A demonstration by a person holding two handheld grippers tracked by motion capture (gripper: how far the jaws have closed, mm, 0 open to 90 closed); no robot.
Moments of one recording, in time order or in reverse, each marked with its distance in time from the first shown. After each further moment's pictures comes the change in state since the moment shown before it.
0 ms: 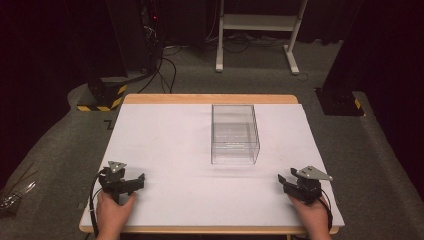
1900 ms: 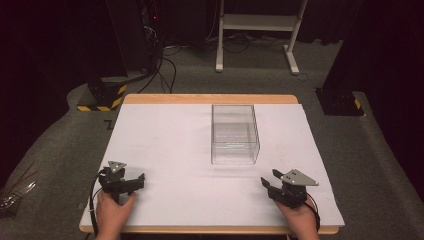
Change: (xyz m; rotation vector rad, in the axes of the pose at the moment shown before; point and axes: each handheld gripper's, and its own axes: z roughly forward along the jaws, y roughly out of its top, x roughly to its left) left arm 0.000 0.000 0.000 0.002 -0.002 -0.001; right arm 0.055 0.020 -0.008 -0.083 0.117 -0.071
